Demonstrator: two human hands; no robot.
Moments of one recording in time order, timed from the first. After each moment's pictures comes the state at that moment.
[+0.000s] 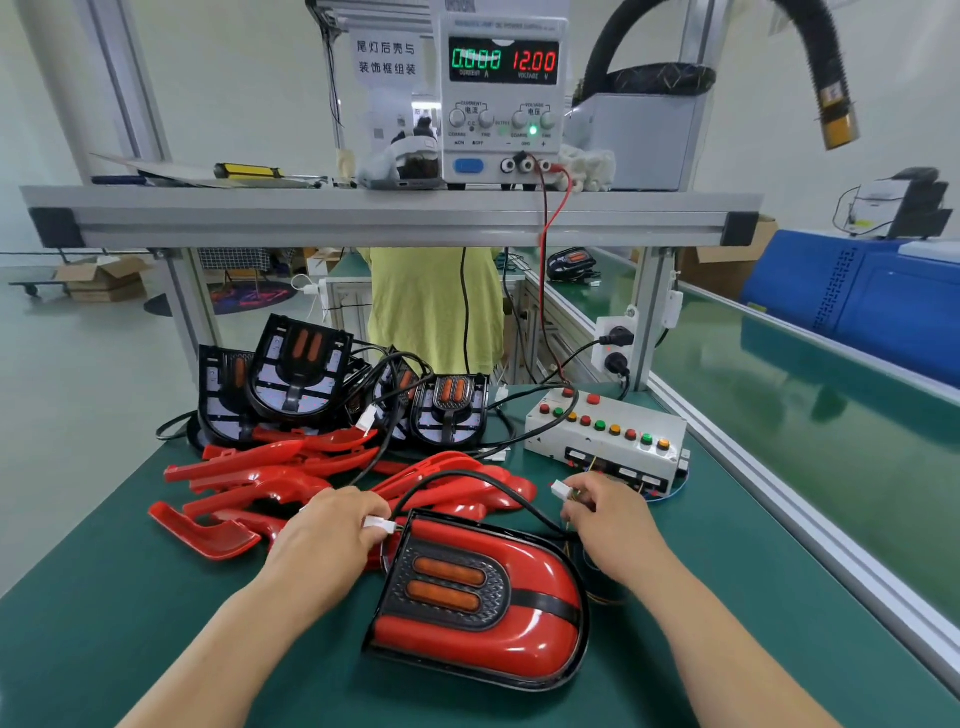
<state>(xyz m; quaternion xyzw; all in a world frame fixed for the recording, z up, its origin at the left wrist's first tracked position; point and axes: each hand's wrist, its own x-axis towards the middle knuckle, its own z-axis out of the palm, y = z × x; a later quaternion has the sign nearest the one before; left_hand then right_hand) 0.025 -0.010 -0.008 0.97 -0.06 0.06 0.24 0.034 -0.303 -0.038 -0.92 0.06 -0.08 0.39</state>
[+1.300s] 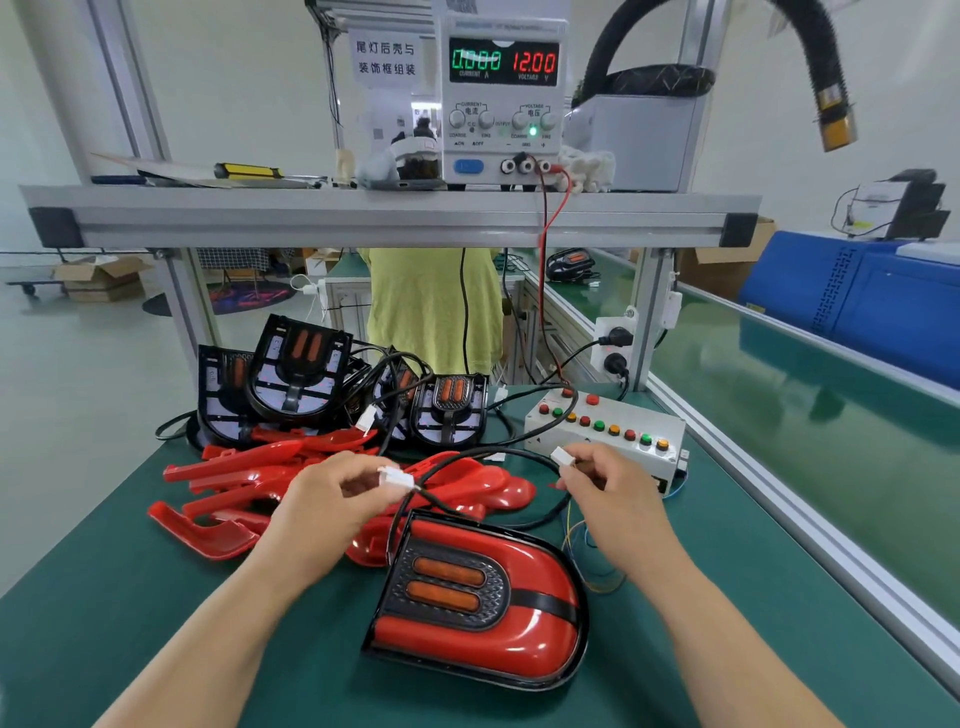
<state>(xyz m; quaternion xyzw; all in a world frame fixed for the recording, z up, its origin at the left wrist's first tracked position) 0.036 -0.005 0.000 0.85 -0.10 0.09 0.50 0.018 -0.293 -0.008 -0.84 0.03 -0.17 0.52</state>
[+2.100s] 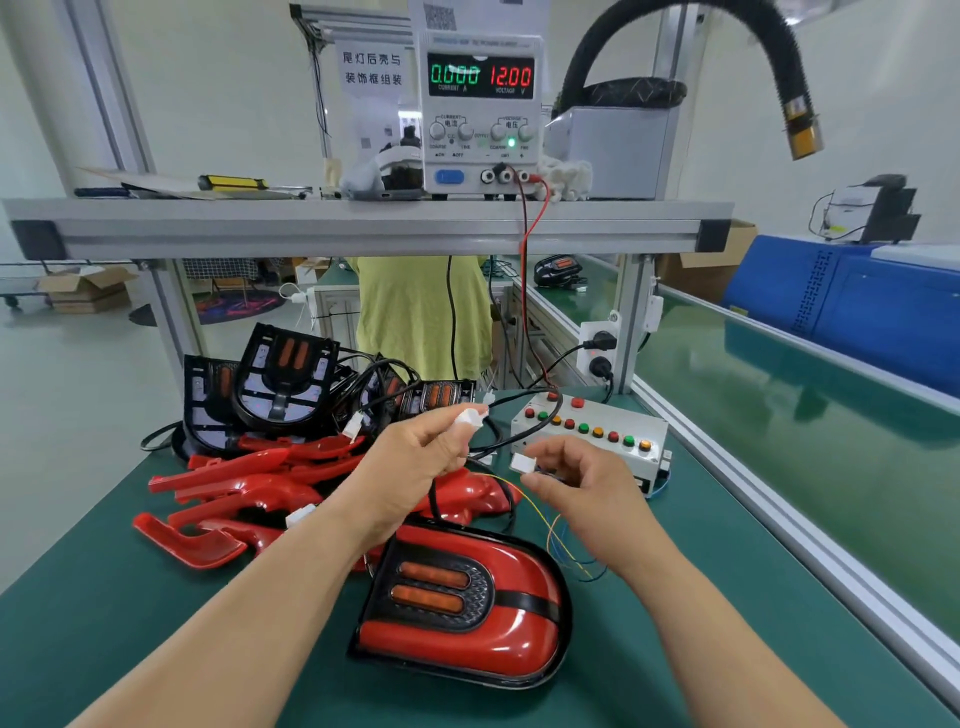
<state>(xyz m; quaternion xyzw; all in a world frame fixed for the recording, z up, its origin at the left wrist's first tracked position) 0.049 -0.086 0.037 0.71 -0.22 -0.04 0.66 0.007 -0.289 0.010 -0.80 -0.07 -0.15 0.58</state>
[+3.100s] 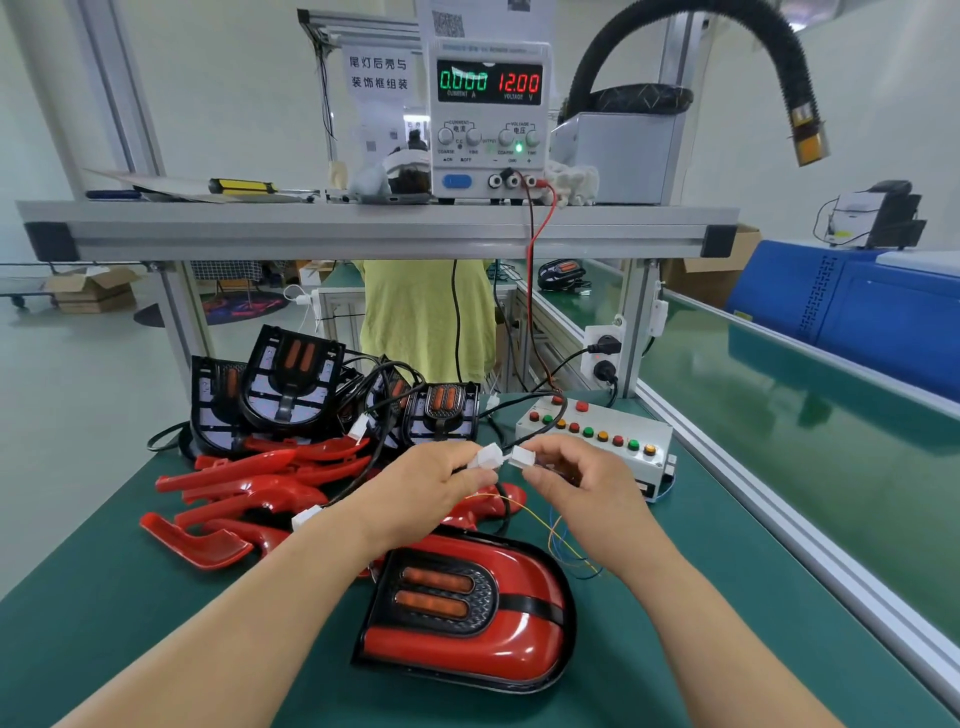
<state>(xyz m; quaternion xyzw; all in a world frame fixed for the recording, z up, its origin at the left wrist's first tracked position) 0.047 -0.080 0.039 0.89 -0.30 0.00 0.35 0.003 -0.281 0.018 -0.81 -0.10 -0.17 0.56</state>
